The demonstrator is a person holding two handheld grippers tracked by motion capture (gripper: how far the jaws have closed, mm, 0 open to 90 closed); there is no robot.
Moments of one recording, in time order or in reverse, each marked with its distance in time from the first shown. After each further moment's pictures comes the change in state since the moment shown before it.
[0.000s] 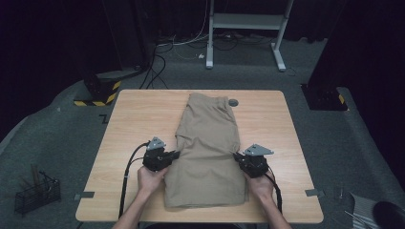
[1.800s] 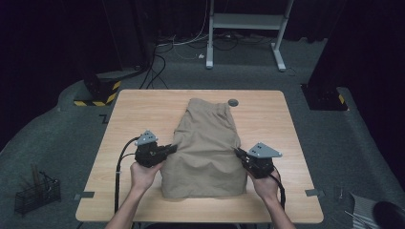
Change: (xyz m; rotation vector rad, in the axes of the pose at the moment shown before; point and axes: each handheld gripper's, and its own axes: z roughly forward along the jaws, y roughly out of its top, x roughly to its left) left arm -0.005 0.026 -0.037 -0.089 -0.071 0.011; right arm 0.010 0.021 -0.037 -0.123 -0.004 -0.082
